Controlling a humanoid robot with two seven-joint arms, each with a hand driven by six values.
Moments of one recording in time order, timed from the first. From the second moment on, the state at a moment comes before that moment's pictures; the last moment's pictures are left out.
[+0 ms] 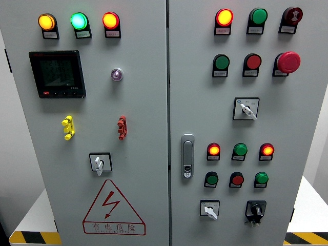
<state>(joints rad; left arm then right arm) -0.06 -0.09 -0.15 -0.15 0.23 -0.13 -0.01 -0.01 0.12 0.05 -0.14 -0.02 0.02 -0.04</state>
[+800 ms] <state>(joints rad) -0.06 -0.09 -0.22 -0.15 0.26 -0.13 -0.01 -0.01 0.12 0.05 -0.14 -0.02 0.02 -0.04</state>
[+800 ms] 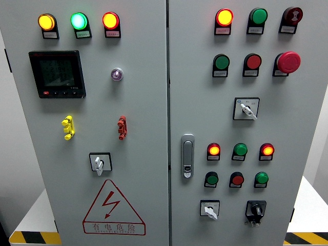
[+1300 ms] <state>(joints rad) -0.04 -0.09 -0.98 -0.15 1.07 -0.14 -0.01 -0.01 0.12 0.05 -0.14 -0.02 0.02 -0.04</state>
